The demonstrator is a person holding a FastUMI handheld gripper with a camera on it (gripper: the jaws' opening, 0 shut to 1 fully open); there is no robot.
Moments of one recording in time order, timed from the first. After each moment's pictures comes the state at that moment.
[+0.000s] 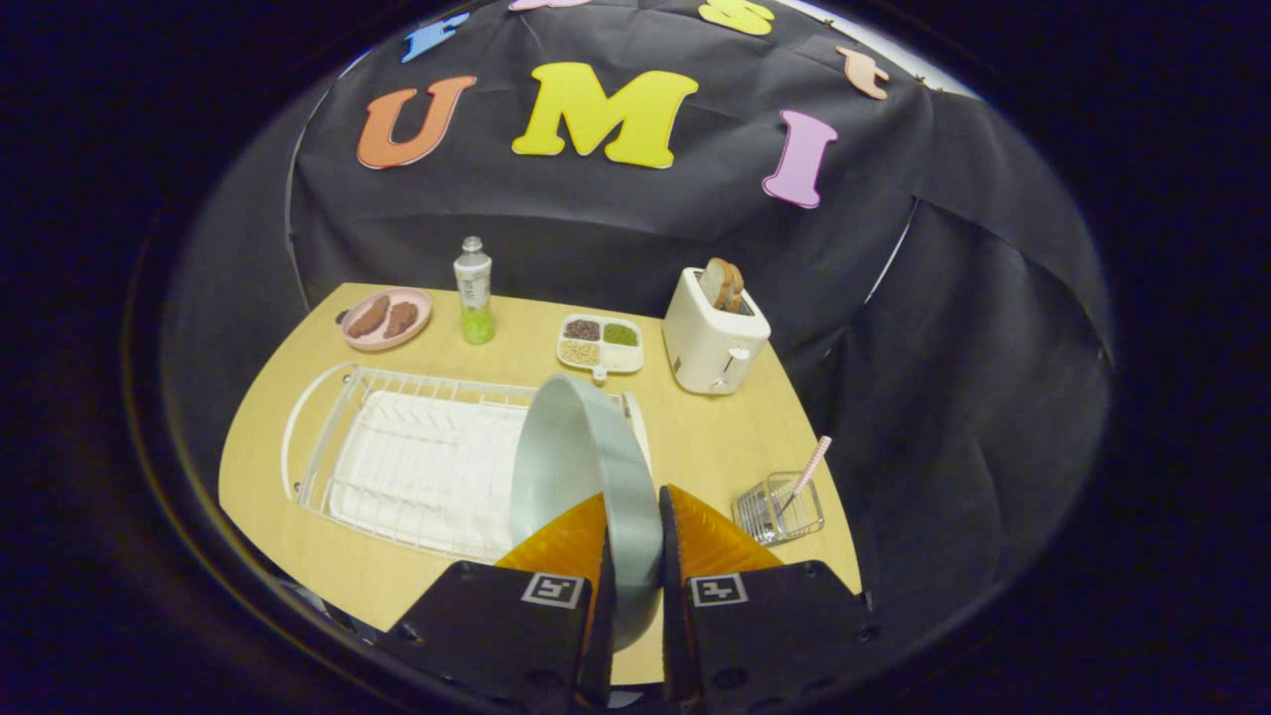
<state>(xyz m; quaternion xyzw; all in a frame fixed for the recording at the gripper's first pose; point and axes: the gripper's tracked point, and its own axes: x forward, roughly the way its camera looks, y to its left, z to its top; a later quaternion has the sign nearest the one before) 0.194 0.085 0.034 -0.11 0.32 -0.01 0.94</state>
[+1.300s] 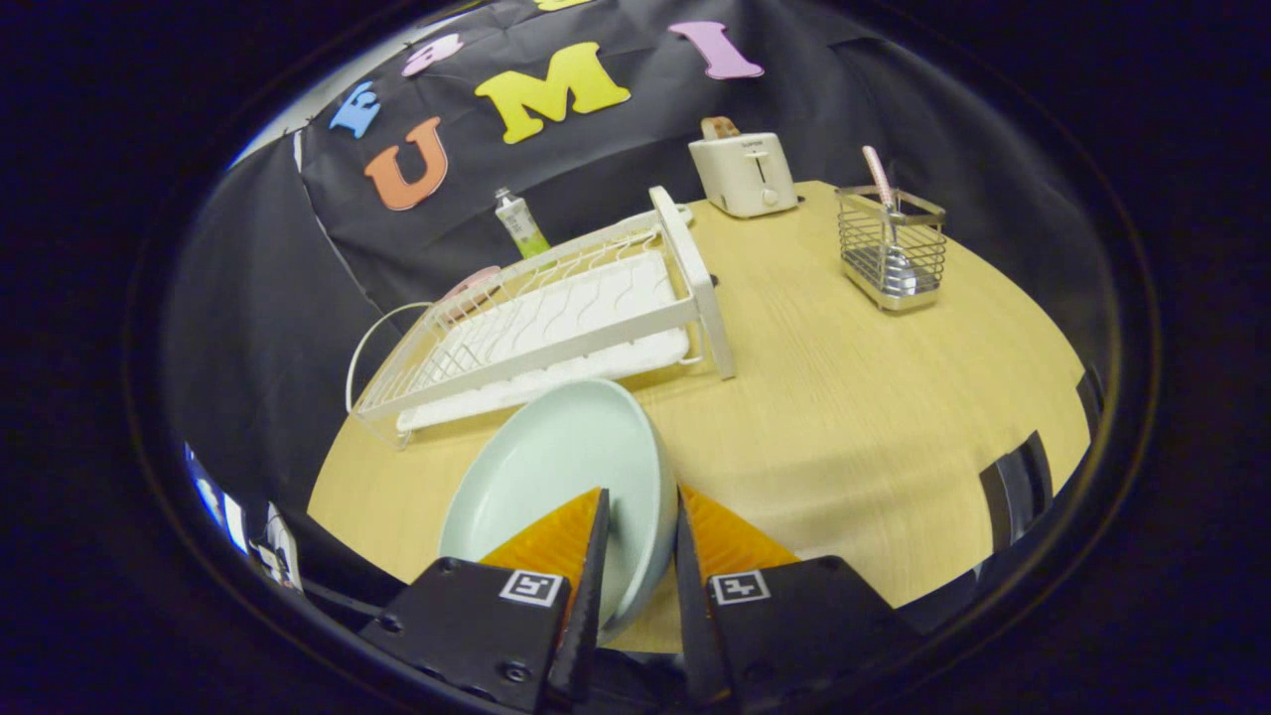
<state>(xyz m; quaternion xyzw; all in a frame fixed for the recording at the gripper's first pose) 0.133 0.076 -0.215 0.11 0.35 0.14 0.92</state>
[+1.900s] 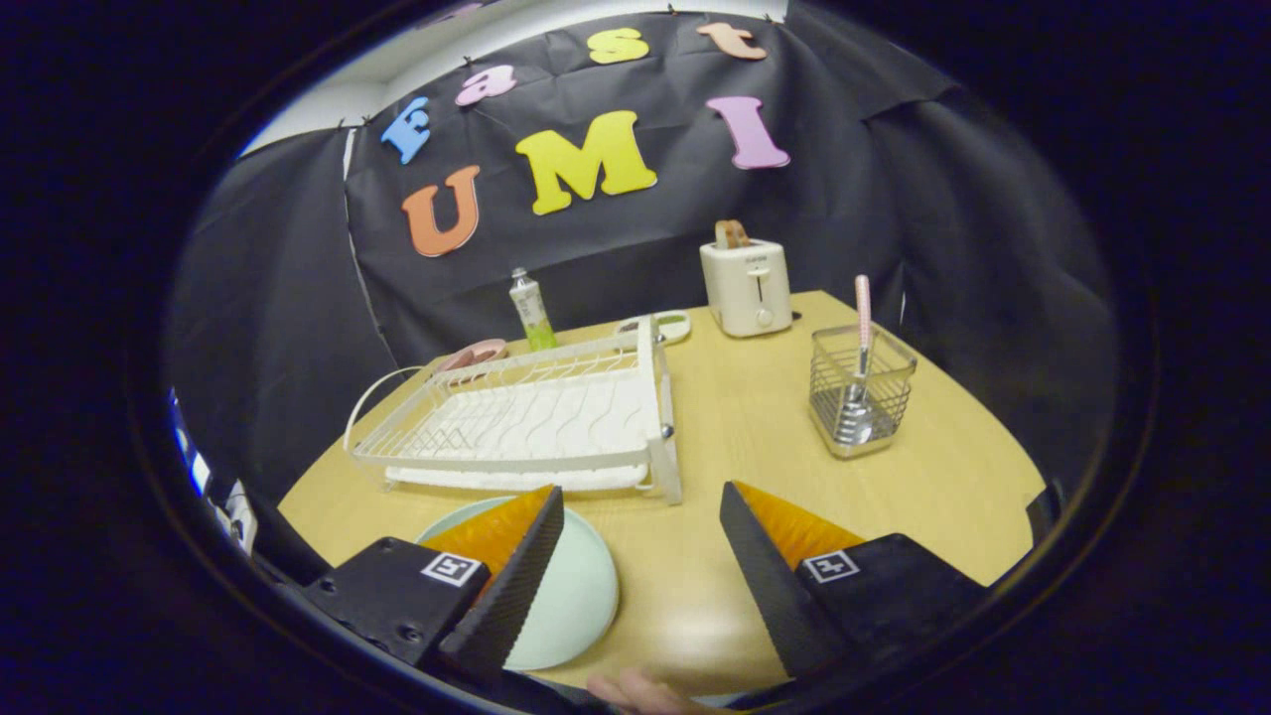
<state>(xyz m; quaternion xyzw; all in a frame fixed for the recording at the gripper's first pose) 0.171 0.021 -0.131 0.05 0.20 0.13 0.97</state>
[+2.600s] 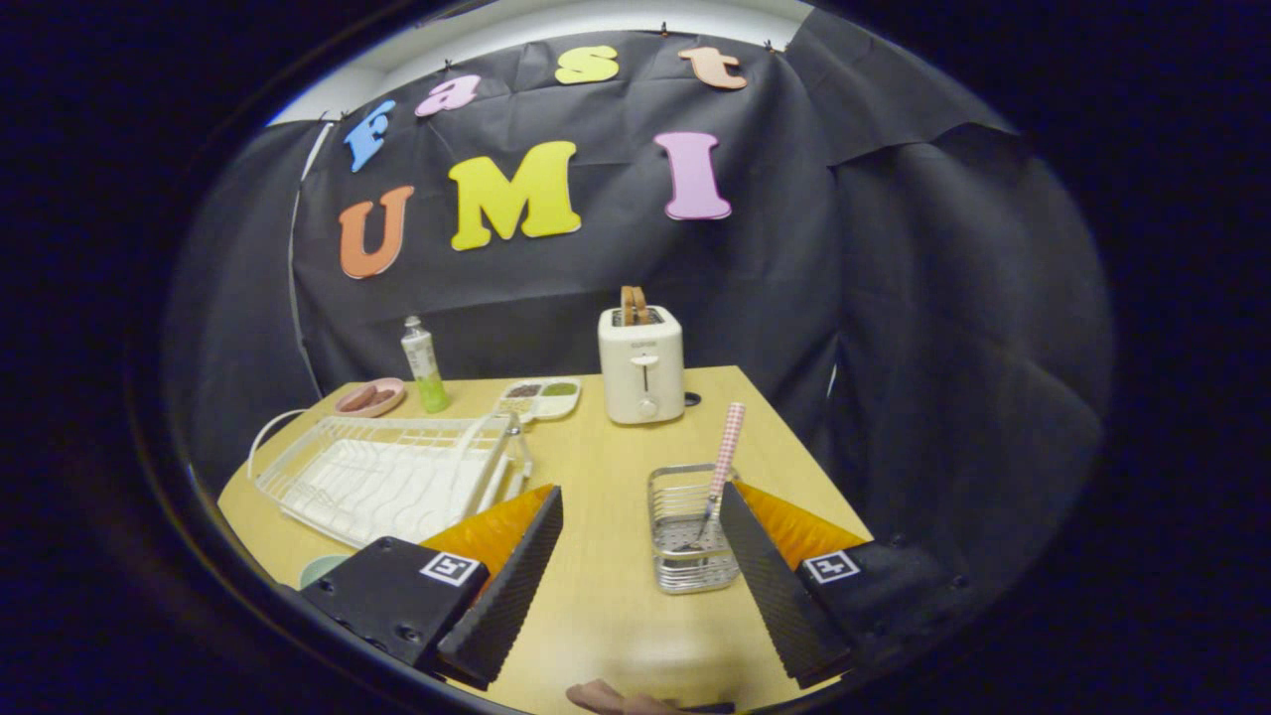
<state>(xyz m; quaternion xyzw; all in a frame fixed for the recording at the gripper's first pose) 0.290 -0.116 -0.061 0.02 0.16 0.03 0.99</state>
